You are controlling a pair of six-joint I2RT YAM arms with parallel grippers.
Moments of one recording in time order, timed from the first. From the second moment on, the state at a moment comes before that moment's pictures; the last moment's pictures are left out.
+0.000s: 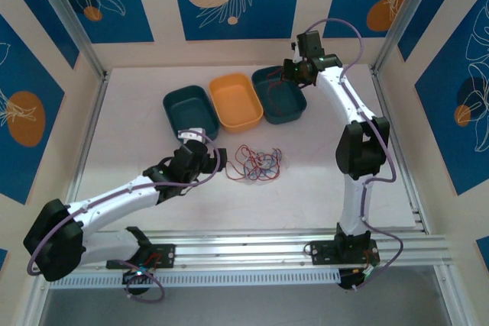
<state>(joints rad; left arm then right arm) -0.78 1.17 0.66 -0.16 -0.36 -0.59 0.23 2.07 1.99 -0.77 -0.12 0.34</state>
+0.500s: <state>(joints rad) -0.78 1.17 0.66 -0.16 -0.36 -0.57 0.21 2.25 2.02 -0.87 0.04 0.34</state>
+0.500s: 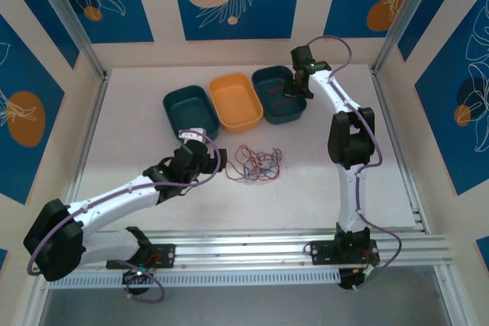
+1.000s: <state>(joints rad) -0.78 1.19 0.68 -0.17 -0.36 -0.57 0.22 2.28 2.09 -0.93 0.06 0.34</state>
